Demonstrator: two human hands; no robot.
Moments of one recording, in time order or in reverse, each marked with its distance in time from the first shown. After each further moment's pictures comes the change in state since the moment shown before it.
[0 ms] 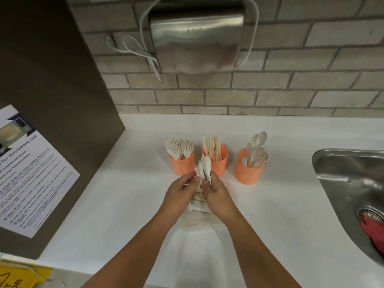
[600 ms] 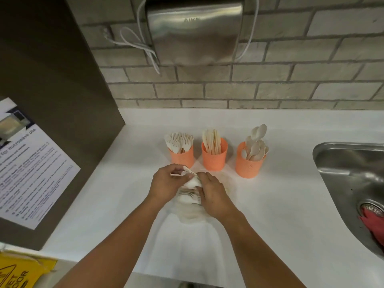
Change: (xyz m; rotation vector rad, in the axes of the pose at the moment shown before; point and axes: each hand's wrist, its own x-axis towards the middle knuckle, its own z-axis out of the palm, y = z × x) left_hand 0.019 -0.008 -0.032 0.212 0.132 0.107; right_hand 0.003 0.035 0.005 -0.783 -0.079 -0.199
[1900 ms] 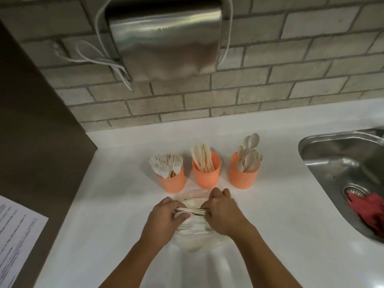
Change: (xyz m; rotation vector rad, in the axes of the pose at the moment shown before) left_hand 0.036 -0.059 -0.004 0.435 -0.251 0.284; right_hand 0.015 0.011 -0.014 -0.294 -0.142 0.223
